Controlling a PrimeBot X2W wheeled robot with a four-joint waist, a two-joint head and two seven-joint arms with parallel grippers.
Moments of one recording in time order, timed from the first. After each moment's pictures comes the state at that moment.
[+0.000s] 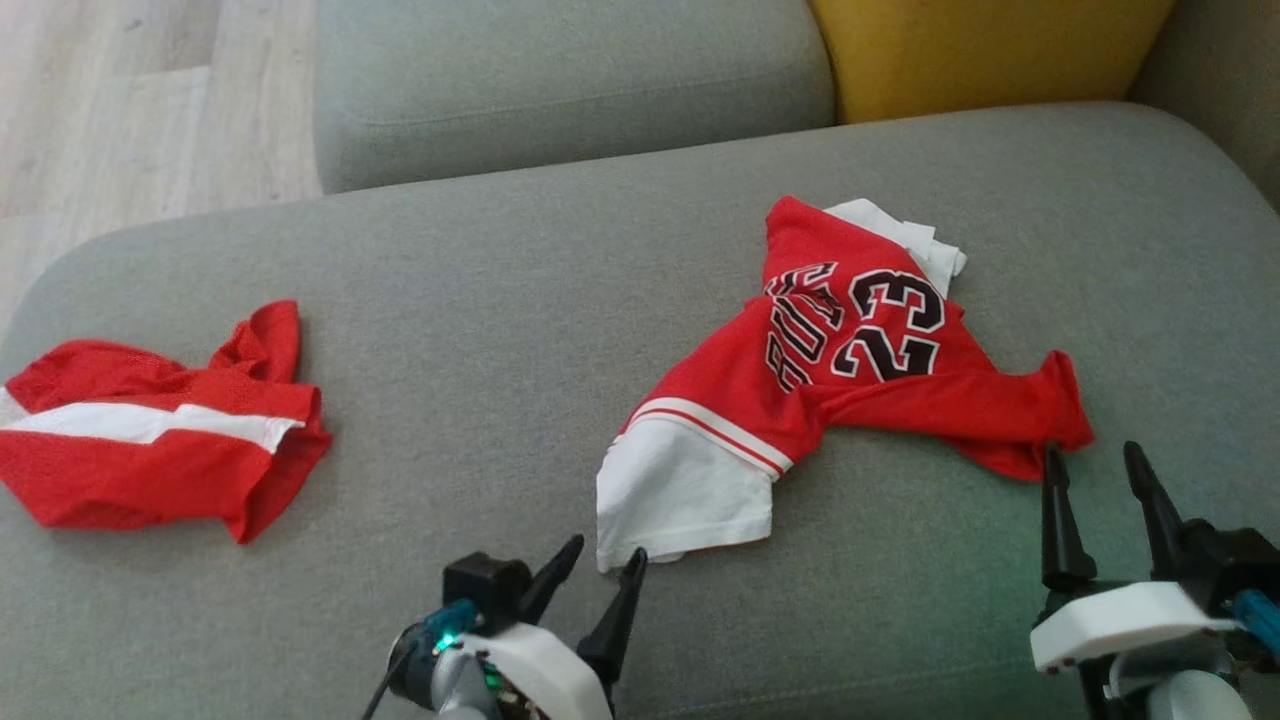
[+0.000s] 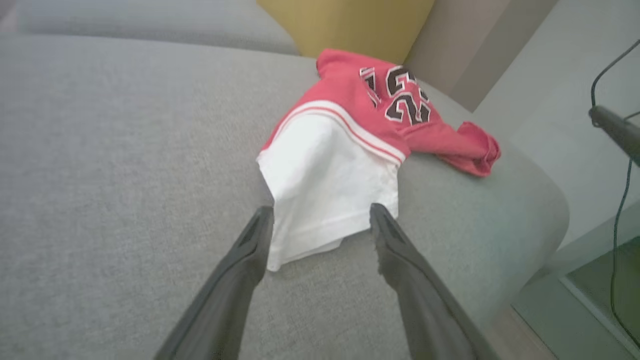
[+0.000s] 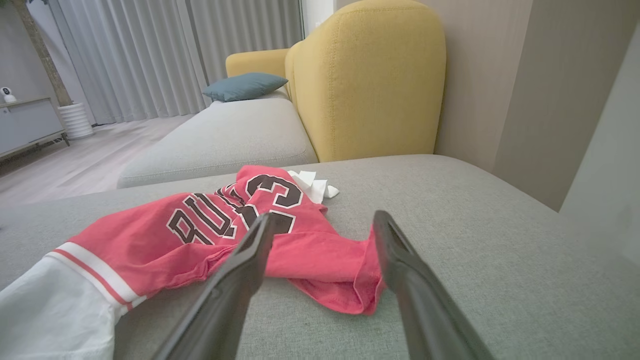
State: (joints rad) left arm -0.10 0.05 -0.61 0.45 -0.46 -0.02 -0.19; right arm 0.03 -0.04 -0.12 0.24 0.07 0.13 -0.17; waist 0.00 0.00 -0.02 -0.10
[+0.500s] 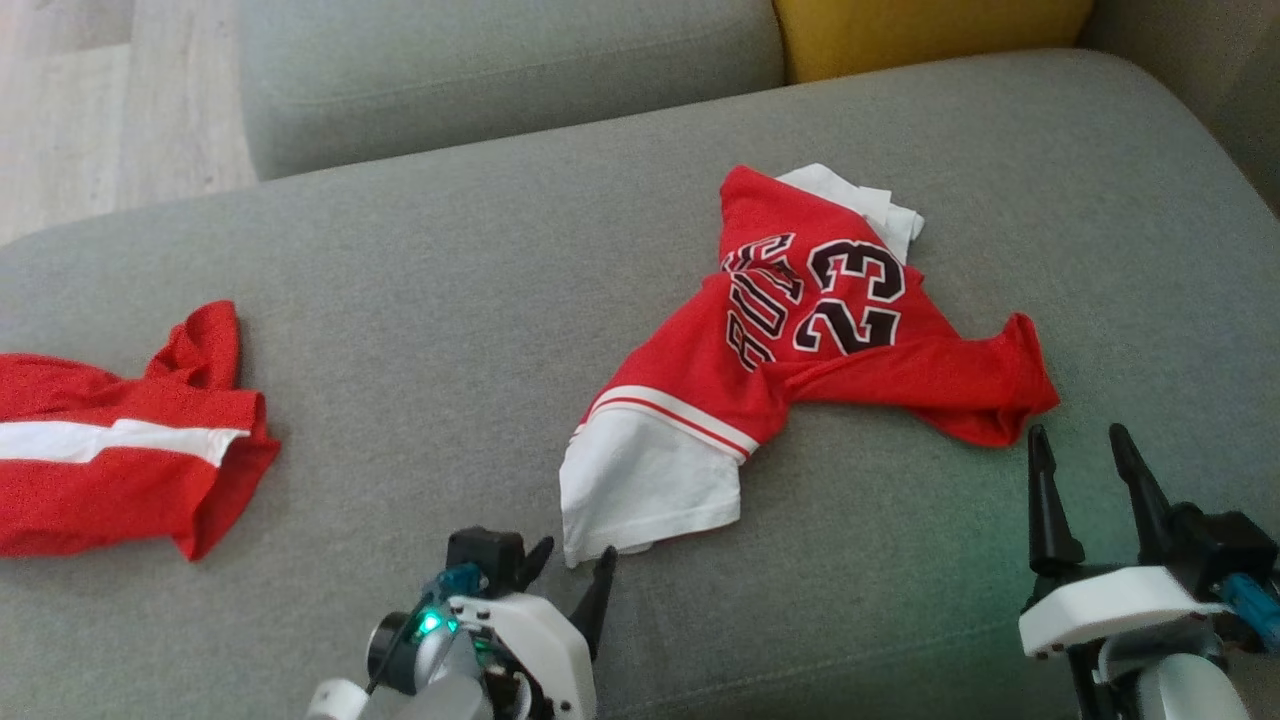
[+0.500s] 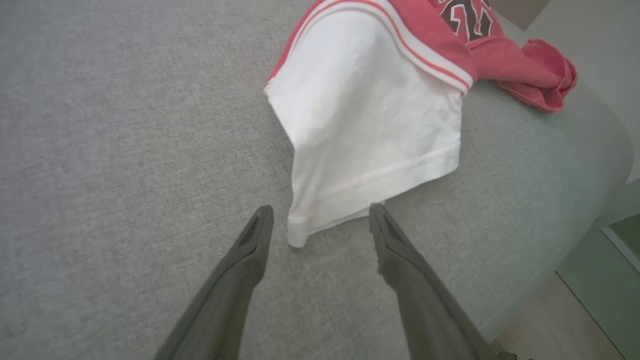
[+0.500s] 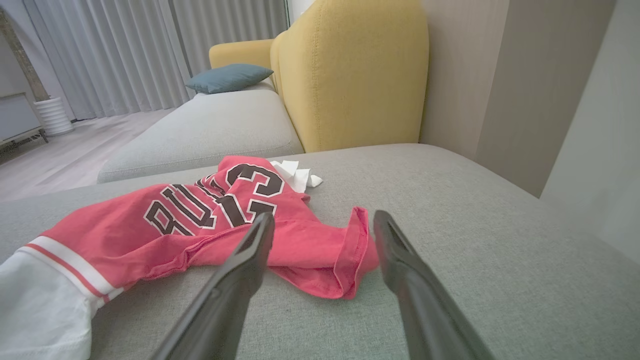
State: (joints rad) left arm -0.21 0.05 -0.67 0.63 -0.50 0.05 -0.13; right arm 0.01 -0.04 -0.10 0.24 0.07 0.13 -0.17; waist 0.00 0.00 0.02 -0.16
